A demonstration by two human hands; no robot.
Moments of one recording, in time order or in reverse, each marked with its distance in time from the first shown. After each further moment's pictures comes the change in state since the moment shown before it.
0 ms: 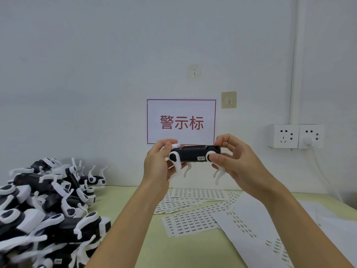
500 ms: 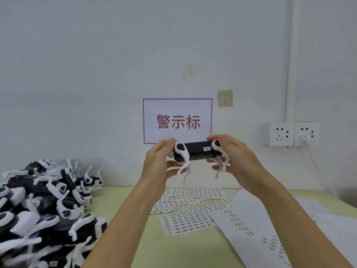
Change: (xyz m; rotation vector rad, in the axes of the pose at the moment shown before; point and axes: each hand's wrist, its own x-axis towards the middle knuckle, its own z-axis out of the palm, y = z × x) left_hand -0.002 0.000 0.003 0.143 -0.089 0.020; right_hand 0.005 -0.001 -0.001 -0.034 0.136 0.140
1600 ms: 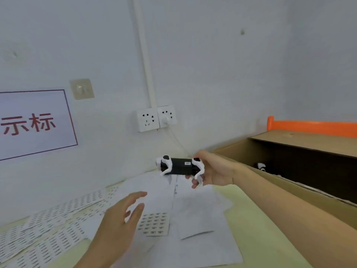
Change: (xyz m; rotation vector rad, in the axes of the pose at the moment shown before) left_hand -0.080 -0.143 0.133 0.631 -0.659 0.253; right_hand -0.124 0.040 -0.259 0.190 0.062 0.585
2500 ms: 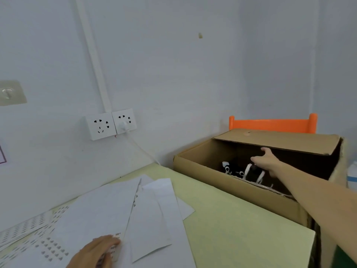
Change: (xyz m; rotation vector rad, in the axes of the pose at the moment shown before) left_hand -0.004 0.010 0.053 0.445 0.043 0.409; right_hand -0.129 0.046 -0.247 -0.332 1.276 0.217
